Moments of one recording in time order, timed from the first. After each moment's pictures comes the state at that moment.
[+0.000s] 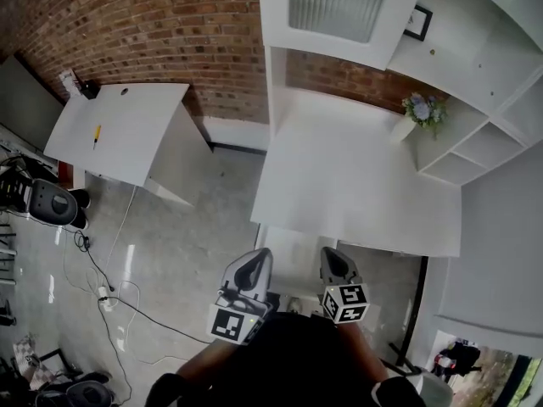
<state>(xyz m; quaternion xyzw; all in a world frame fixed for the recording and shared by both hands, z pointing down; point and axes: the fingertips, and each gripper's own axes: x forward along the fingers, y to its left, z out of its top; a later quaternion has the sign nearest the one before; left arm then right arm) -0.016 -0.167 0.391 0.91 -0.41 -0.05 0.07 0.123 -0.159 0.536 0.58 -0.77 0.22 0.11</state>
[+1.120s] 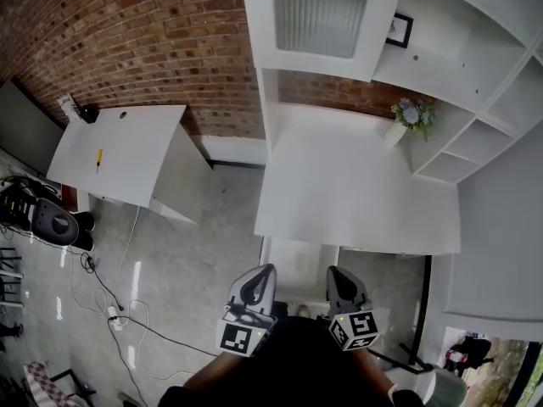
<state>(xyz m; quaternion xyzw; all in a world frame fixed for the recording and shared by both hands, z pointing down) -0.019 -0.153 0.369 0.91 -0.41 -0.04 0.07 0.113 -0.123 0.446 0.61 -0.77 0.17 0.05</state>
